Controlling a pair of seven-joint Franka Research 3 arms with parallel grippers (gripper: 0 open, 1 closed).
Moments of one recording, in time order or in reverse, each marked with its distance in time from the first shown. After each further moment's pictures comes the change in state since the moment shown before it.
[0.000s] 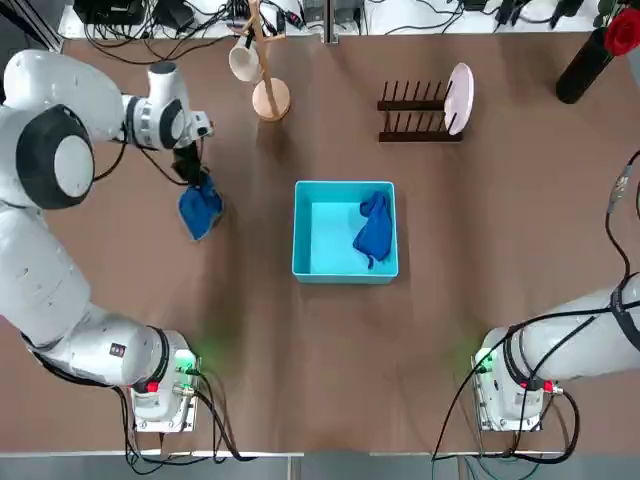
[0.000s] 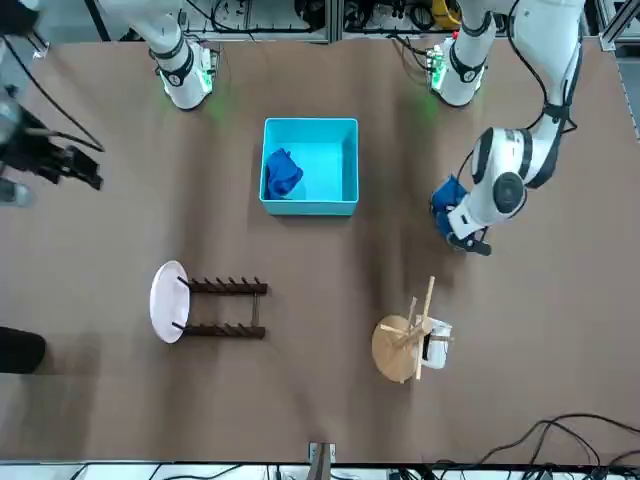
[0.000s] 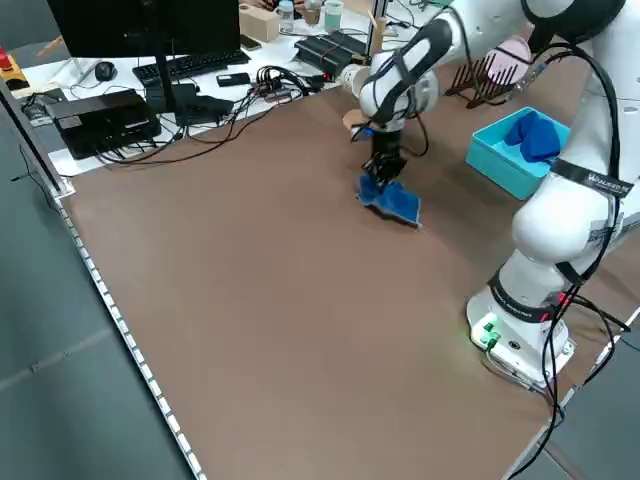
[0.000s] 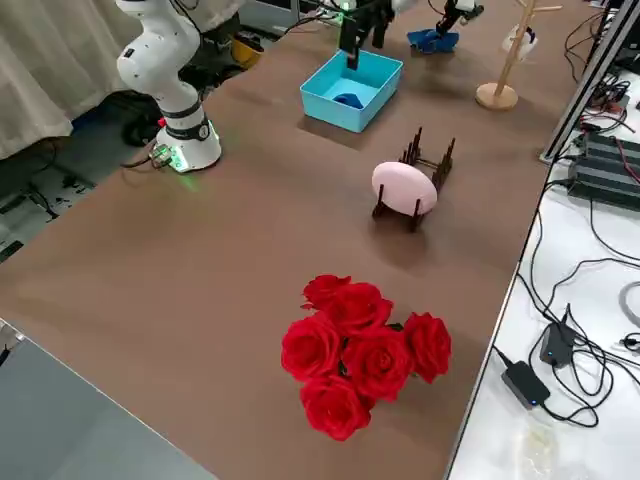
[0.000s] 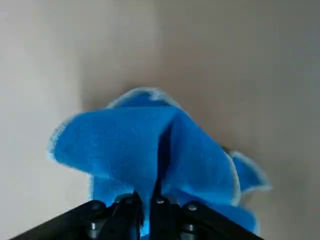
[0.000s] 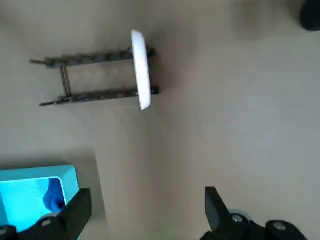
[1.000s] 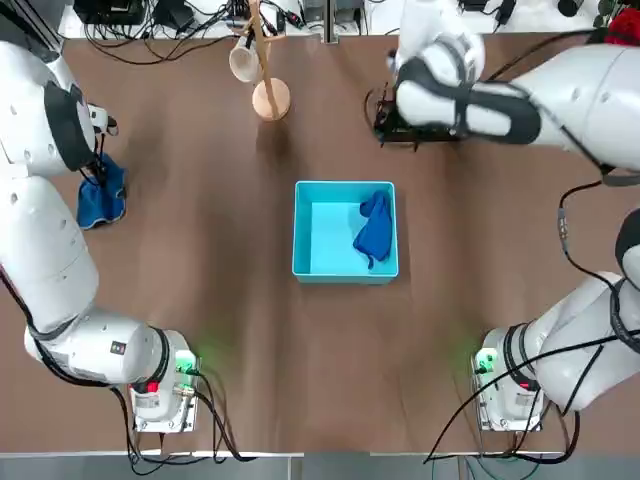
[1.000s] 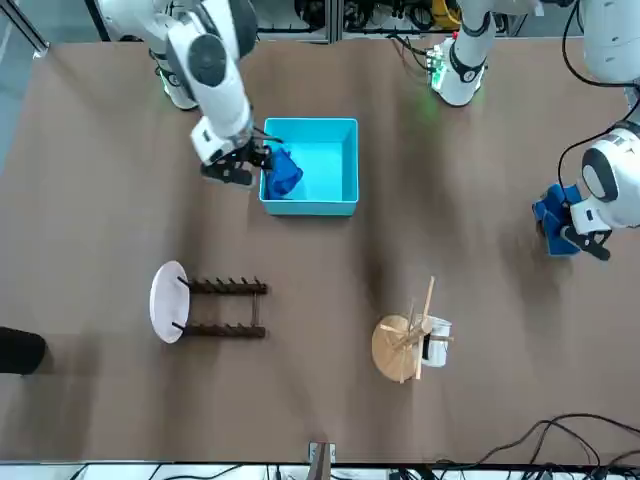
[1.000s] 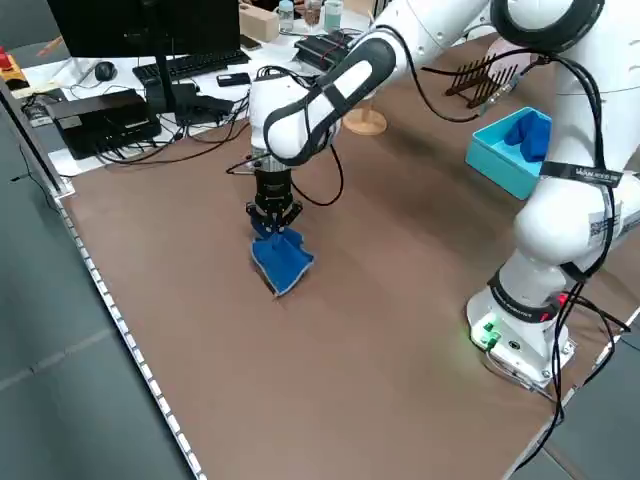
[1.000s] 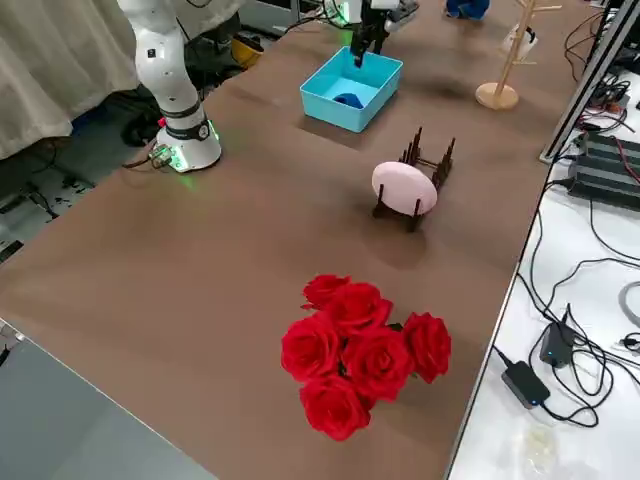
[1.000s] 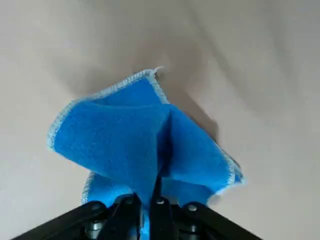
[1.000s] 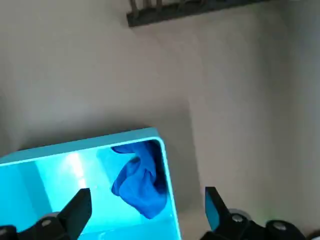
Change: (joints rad) left arm 0.034 0.196 0.510 0.232 -0.122 0.011 0.857; right arm 0.580 0.025 0.013 -0.489 0.030 0.517 0.695
